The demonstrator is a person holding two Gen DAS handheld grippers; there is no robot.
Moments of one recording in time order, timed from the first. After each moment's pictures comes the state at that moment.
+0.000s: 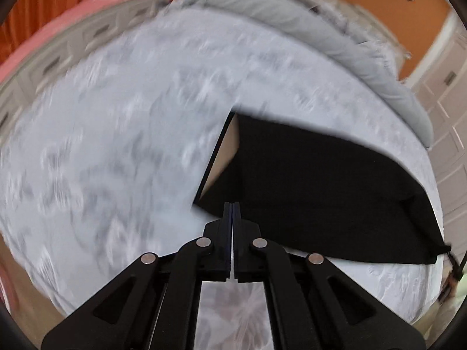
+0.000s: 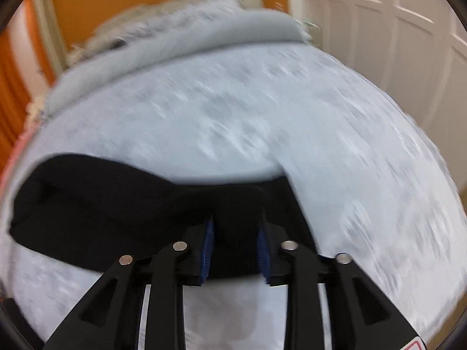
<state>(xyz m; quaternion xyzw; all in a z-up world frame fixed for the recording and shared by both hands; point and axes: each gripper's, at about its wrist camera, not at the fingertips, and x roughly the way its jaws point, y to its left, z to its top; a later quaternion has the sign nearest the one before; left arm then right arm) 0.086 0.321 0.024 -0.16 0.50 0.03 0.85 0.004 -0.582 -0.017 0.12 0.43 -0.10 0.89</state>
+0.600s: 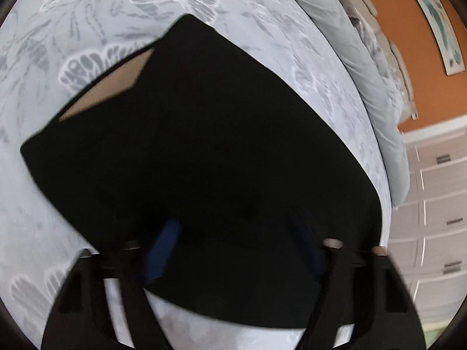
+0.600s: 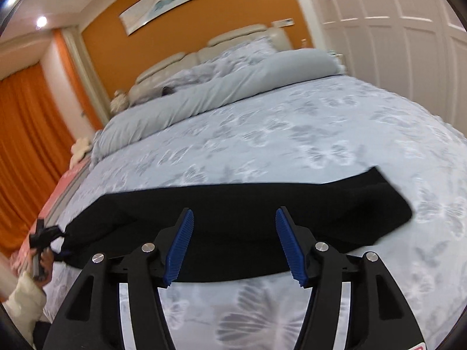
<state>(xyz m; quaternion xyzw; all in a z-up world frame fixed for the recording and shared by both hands) 0.176 0.258 -0.071 -0.37 0.52 0.02 0.77 -0.035 -0.437 0.026 0.18 0.30 -0.01 0.94</state>
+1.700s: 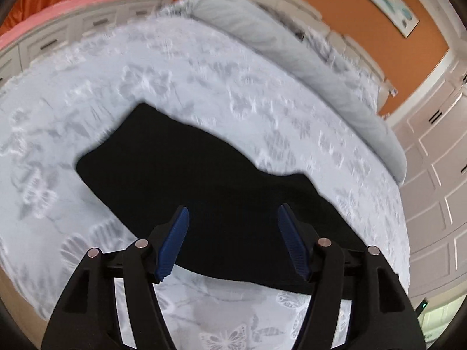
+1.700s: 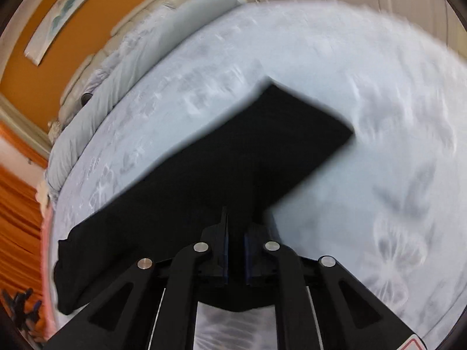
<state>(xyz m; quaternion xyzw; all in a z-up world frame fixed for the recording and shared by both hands) 0.088 0.190 0.043 -0.25 0.44 0.01 0.87 -0.031 -0.556 -0.052 0.33 0.37 -0.14 0.86</state>
